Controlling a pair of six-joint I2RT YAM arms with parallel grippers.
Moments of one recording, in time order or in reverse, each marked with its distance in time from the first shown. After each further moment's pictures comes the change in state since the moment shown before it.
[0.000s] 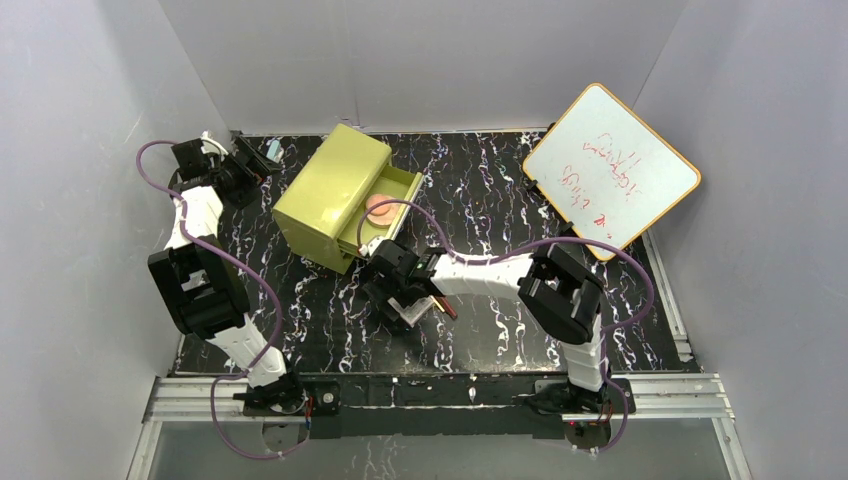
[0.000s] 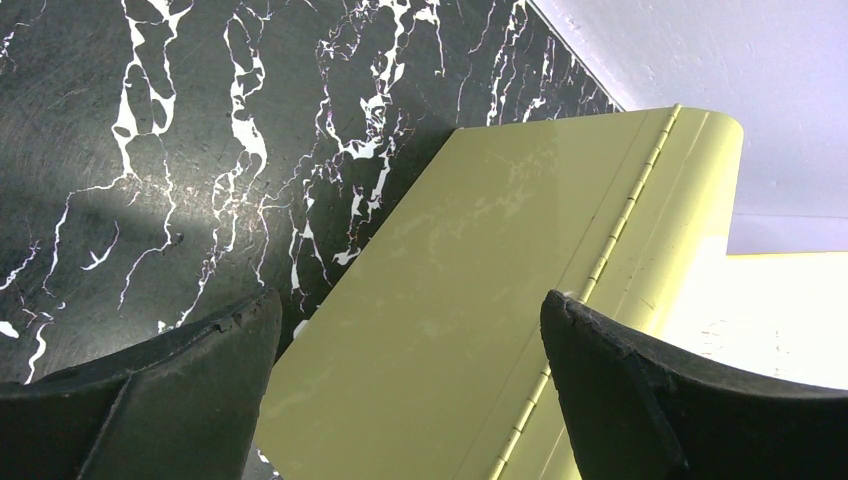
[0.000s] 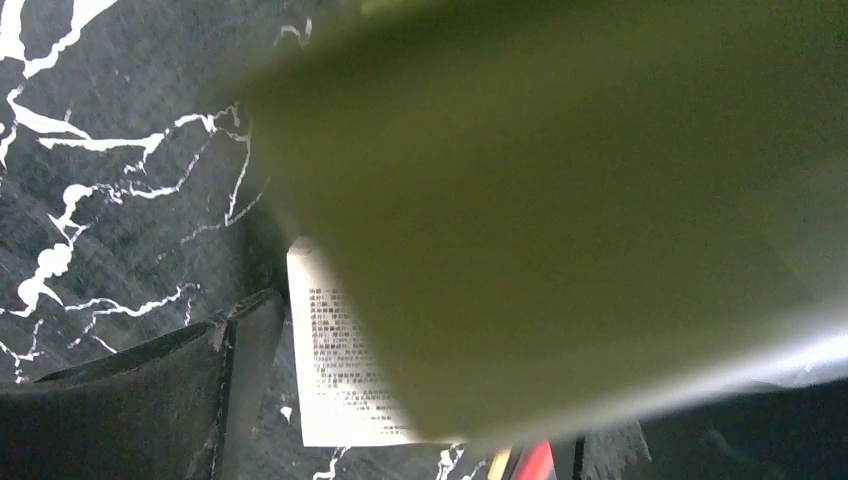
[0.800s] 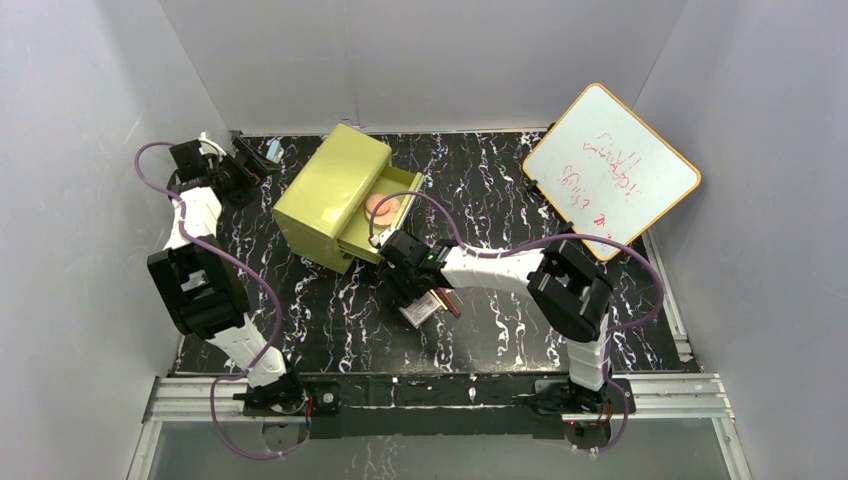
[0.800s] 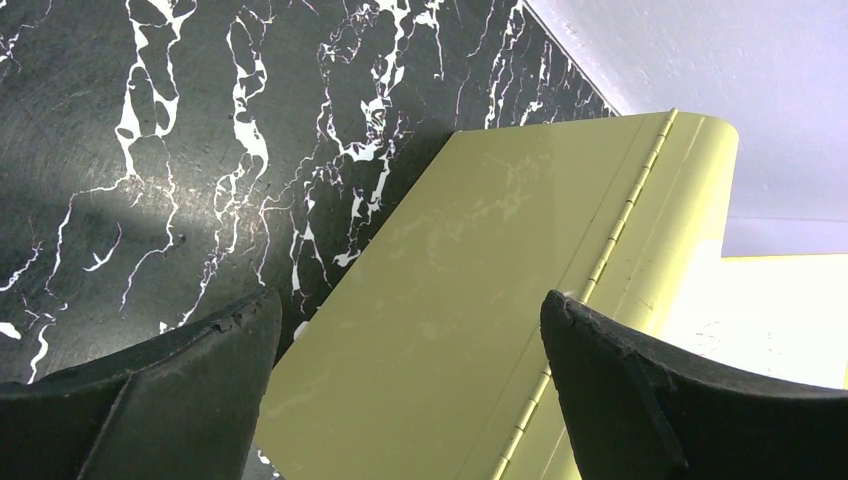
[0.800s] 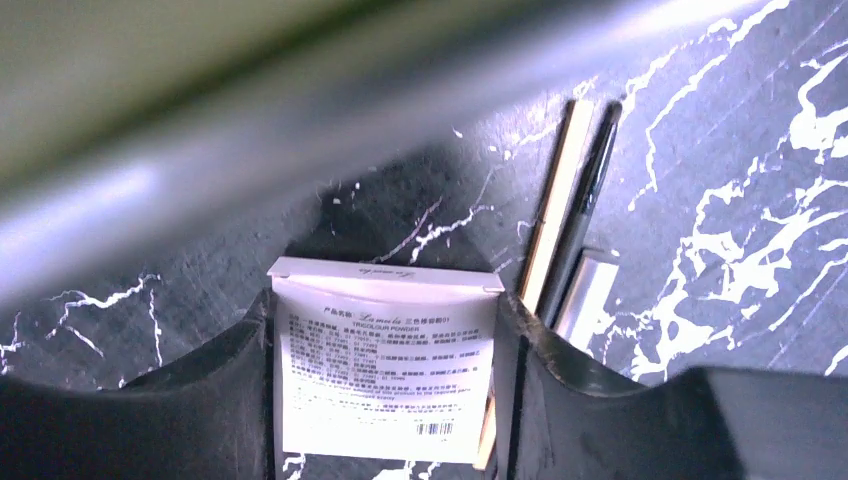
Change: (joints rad) left arm 0.008 0.000 -0.006 0.008 0.010 -0.005; right arm -0.064 -0.039 -0.045 0.036 -0.058 0.006
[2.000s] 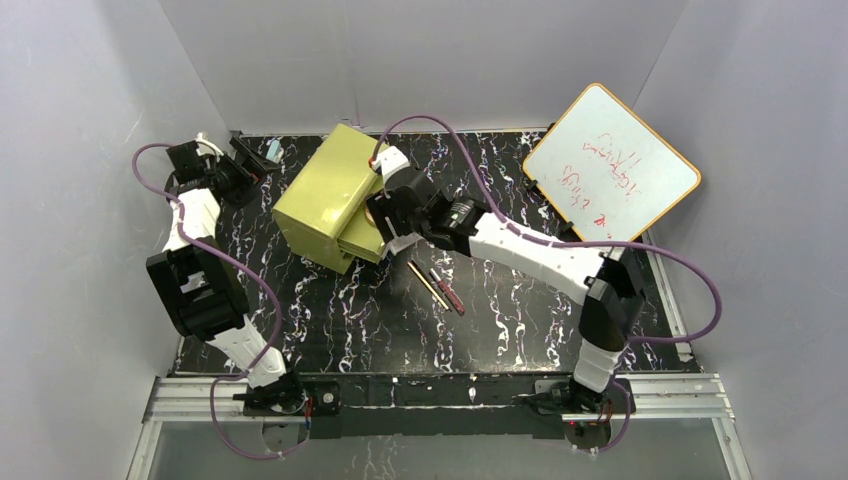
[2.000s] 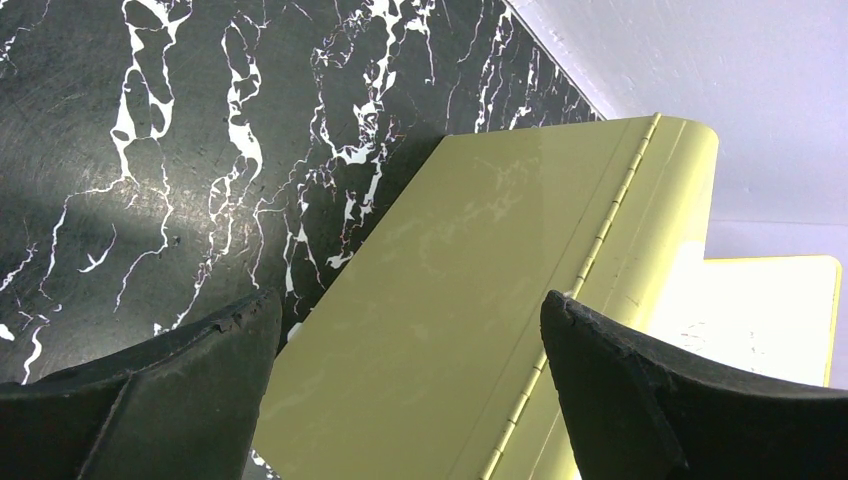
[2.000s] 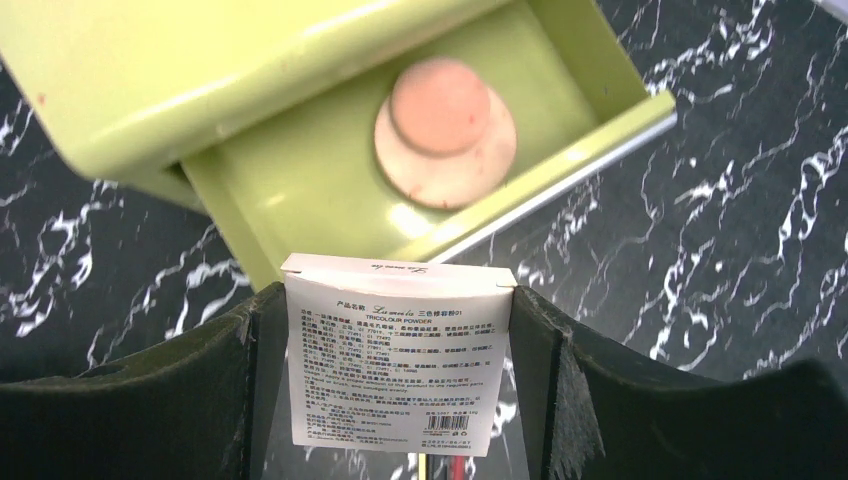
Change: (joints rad) left arm 0.013 -0.010 -0.011 0.021 0.020 -0.021; right arm -0.047 -0.182 0.277 -0.016 0.185 -0.046
